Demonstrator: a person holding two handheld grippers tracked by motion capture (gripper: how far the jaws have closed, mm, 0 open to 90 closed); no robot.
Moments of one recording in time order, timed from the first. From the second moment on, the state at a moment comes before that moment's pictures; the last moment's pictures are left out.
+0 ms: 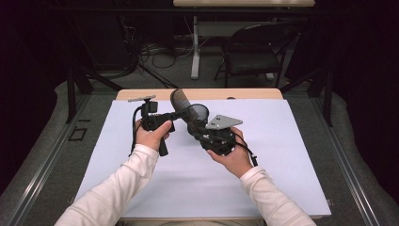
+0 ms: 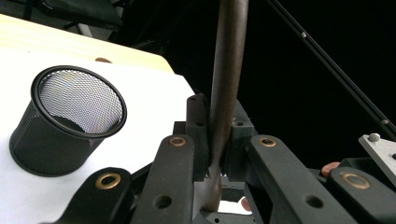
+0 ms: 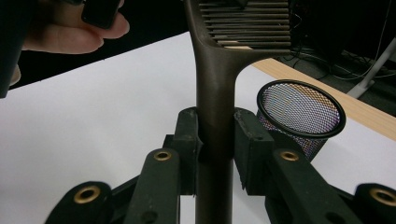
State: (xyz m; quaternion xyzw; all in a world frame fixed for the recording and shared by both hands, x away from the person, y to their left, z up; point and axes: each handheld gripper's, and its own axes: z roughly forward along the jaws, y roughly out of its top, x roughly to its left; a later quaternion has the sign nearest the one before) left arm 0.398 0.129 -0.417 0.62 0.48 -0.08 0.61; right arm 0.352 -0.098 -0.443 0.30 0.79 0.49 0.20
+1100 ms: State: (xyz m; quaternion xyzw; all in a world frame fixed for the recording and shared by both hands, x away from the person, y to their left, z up) left arm 0.400 0.129 -0.419 0.62 0.49 -0.08 0.61; right arm 0.351 -0.100 -0.439 0.30 0.78 0.52 0.20
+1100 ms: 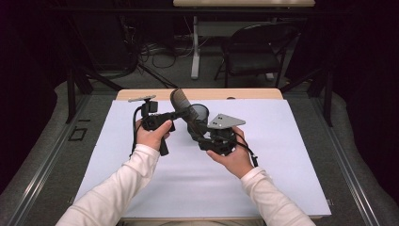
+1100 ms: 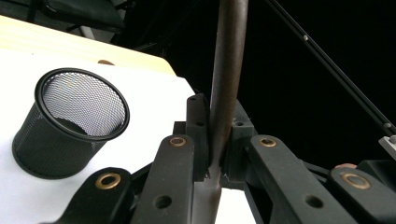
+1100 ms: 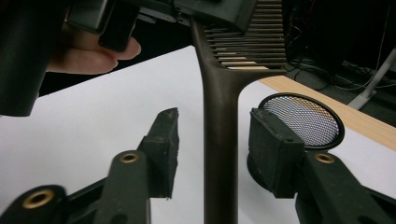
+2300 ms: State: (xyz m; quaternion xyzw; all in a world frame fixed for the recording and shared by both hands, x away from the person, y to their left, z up) left arm 0.402 0.138 -0.415 0.62 0.48 -0.05 0.62; right arm 0.348 -0.106 -0.428 0.33 0.75 0.53 0.20
